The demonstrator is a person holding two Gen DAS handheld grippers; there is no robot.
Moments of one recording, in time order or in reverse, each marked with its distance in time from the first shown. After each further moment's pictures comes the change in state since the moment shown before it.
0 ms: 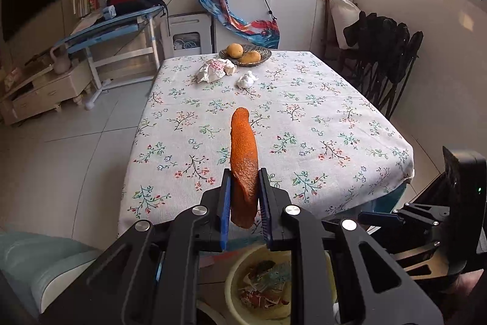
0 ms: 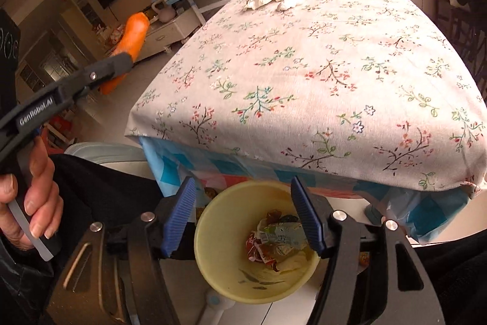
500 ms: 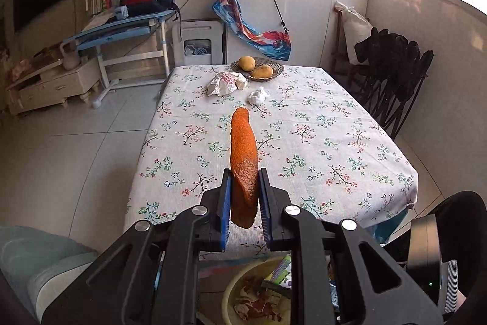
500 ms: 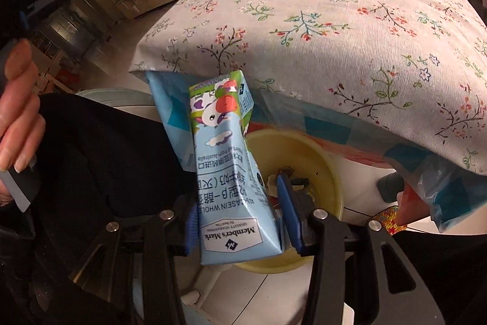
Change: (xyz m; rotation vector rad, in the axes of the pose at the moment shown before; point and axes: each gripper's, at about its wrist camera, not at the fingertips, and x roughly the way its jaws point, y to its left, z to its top) left arm 0.003 0.012 0.017 -0.074 -0.046 0.027; right arm 0.043 0.018 -0.021 -0.099 0.266 0.029
